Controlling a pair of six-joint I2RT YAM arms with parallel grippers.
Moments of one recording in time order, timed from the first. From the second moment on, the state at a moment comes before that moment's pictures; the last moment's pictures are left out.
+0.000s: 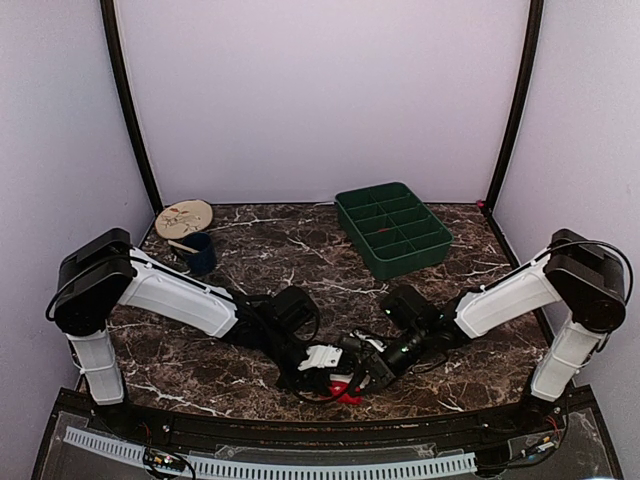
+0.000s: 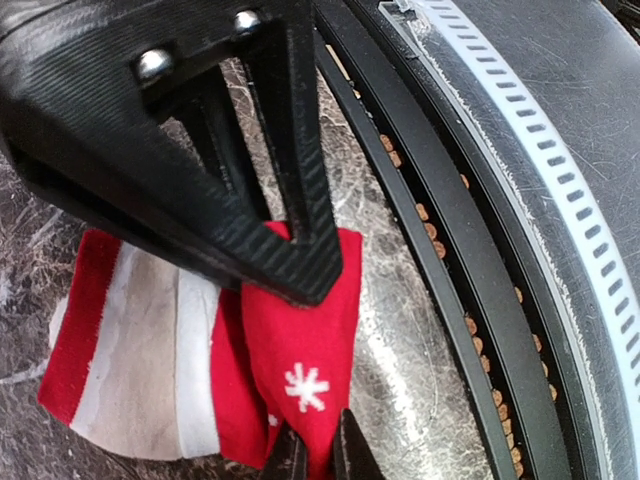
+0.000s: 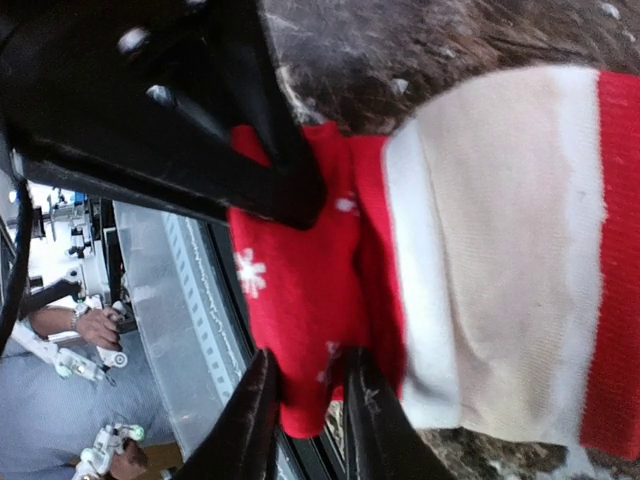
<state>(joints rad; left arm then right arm) -1.07 1.87 0.98 -0.16 0.61 0.62 0.95 1.69 0.66 0.04 -0.82 0.45</state>
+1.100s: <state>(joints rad) -0.94 1.88 1.06 -0.31 0.53 0.45 0.90 1.46 0.78 -0.27 -0.28 0.18</state>
